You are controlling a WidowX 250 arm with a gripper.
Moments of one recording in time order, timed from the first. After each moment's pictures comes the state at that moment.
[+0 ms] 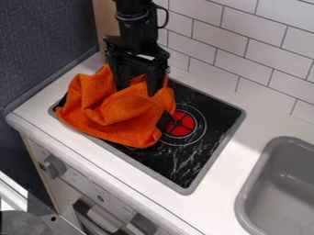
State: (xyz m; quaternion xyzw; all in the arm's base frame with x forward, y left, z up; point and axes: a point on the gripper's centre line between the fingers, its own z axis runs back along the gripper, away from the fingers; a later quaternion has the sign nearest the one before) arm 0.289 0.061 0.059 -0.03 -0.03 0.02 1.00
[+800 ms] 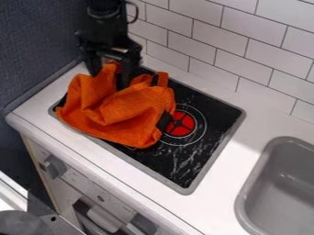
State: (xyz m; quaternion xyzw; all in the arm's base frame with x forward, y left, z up) arm 0.287 0.137 0.044 0.02 -0.05 0.14 0.99
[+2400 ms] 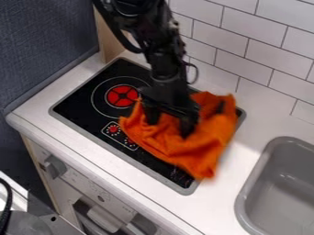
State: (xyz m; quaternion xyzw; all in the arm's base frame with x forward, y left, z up) arm 0.284 -0.020 -0.023 -0.09 -0.02 0.00 1.00
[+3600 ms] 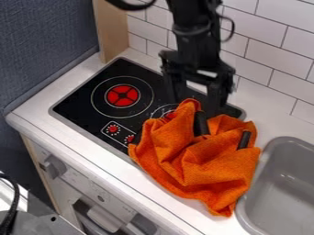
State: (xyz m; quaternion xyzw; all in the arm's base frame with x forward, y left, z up) arm 0.284 -0.020 0.082 -0.09 -0.06 0.00 0.99
